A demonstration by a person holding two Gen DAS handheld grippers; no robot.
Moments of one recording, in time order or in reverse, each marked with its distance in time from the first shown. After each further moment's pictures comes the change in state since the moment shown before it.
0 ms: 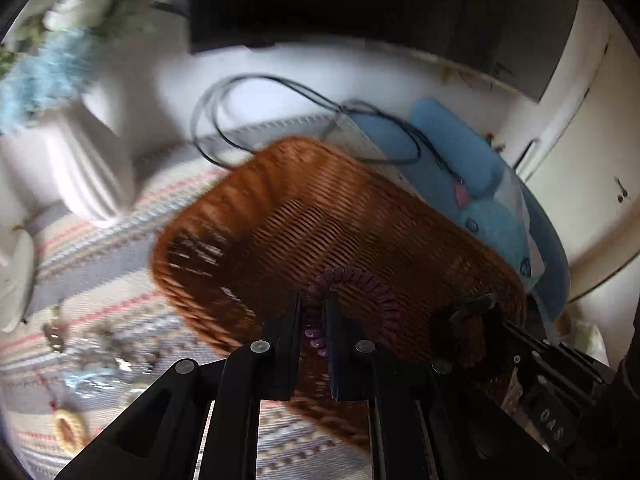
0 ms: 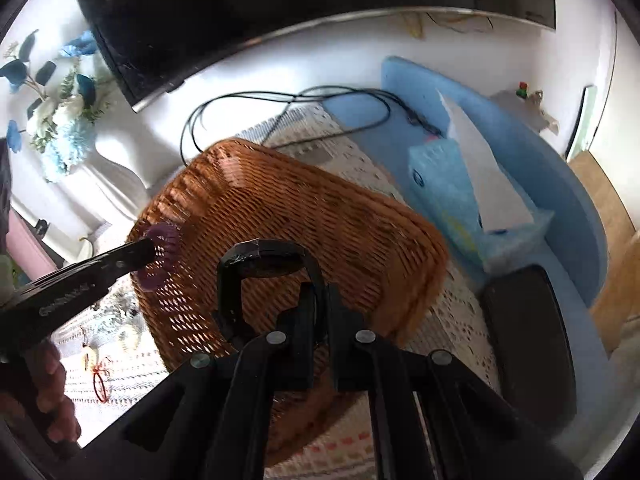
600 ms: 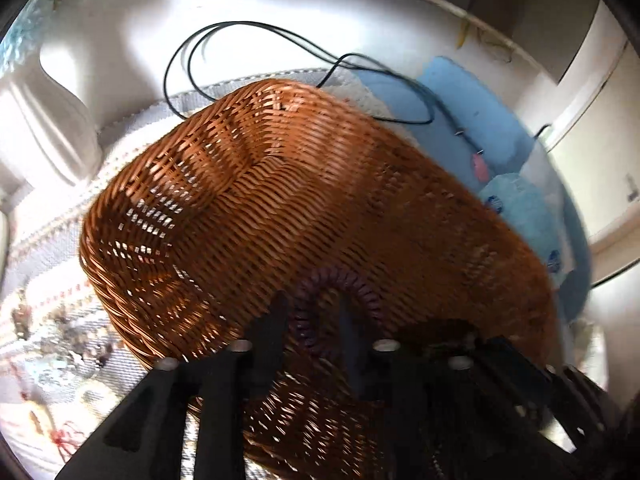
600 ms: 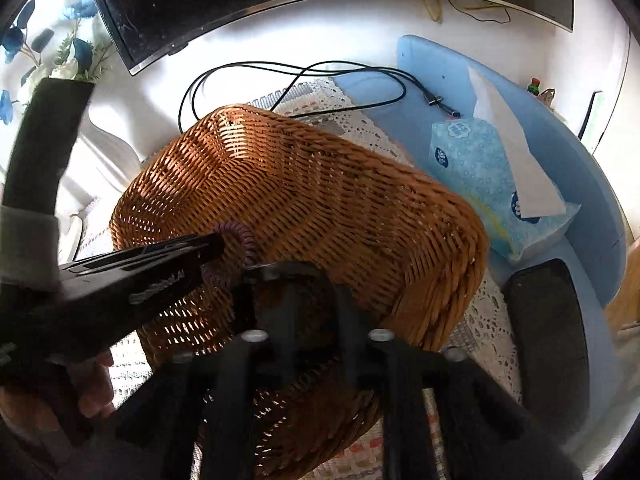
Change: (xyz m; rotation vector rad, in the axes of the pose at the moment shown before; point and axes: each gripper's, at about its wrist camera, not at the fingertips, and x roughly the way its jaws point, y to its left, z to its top) left arm 0.041 -0.003 0.001 -0.055 0.096 -0.028; right arm 0.023 0.016 -0.004 -0.053 0.039 -0.022
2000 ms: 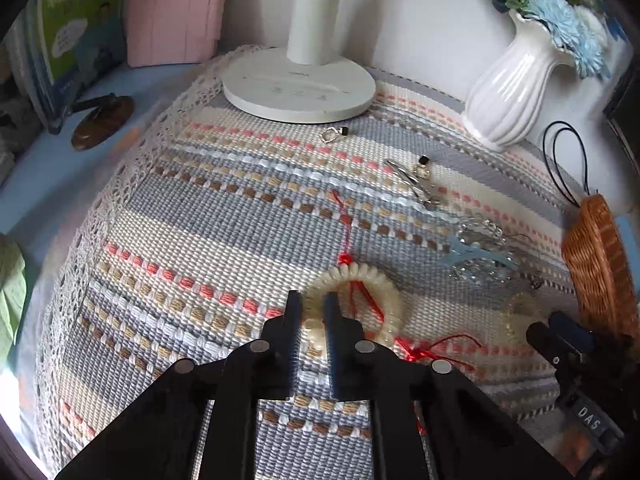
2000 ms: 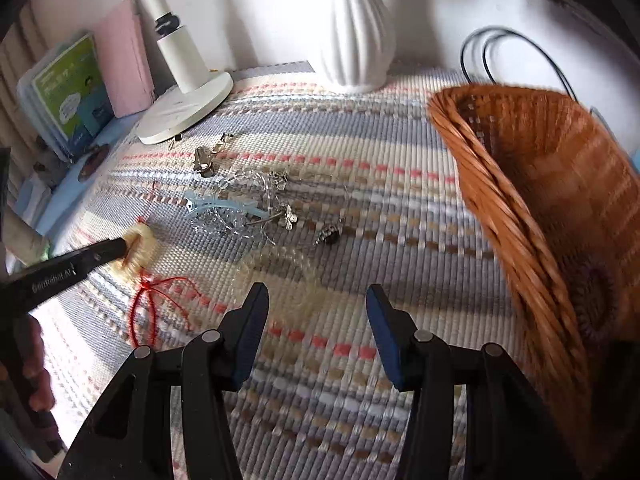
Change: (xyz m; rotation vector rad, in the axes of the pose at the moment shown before) left arm -0.110 0.279 -0.155 -0.584 -0.149 0.360; right arm 0.078 0.216 -0.050 -0.568 0.116 0.272
